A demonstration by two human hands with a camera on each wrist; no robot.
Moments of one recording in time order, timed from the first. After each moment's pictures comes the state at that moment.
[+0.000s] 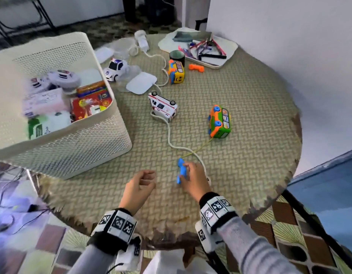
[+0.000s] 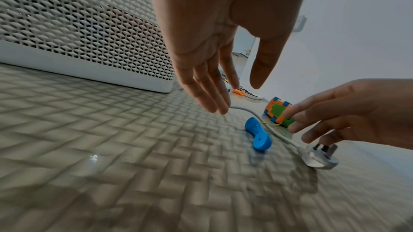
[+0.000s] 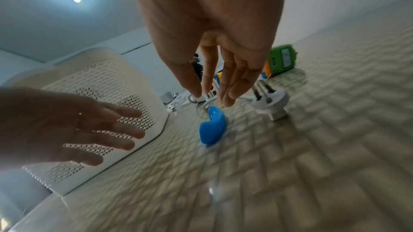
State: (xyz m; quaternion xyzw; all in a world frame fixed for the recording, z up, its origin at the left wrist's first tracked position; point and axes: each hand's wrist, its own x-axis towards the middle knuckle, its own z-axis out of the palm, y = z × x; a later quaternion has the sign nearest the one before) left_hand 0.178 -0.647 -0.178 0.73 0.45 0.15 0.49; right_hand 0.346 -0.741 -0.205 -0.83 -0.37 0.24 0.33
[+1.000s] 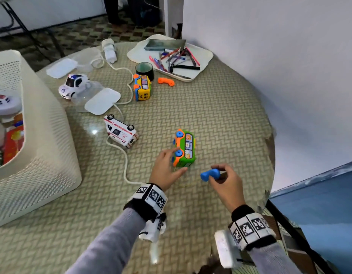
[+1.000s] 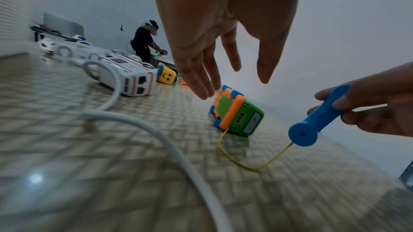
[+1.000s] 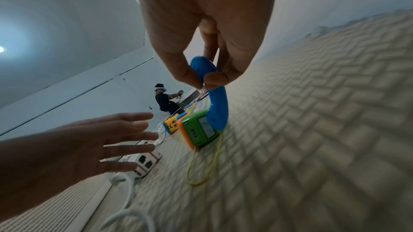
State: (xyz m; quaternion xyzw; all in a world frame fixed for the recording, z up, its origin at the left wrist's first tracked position) left_hand 0.442 -0.642 -0.182 0.82 0.33 0.13 0.44; right_hand 0.554 -0.806 -0.178 -0.82 -0.21 0.16 0.51
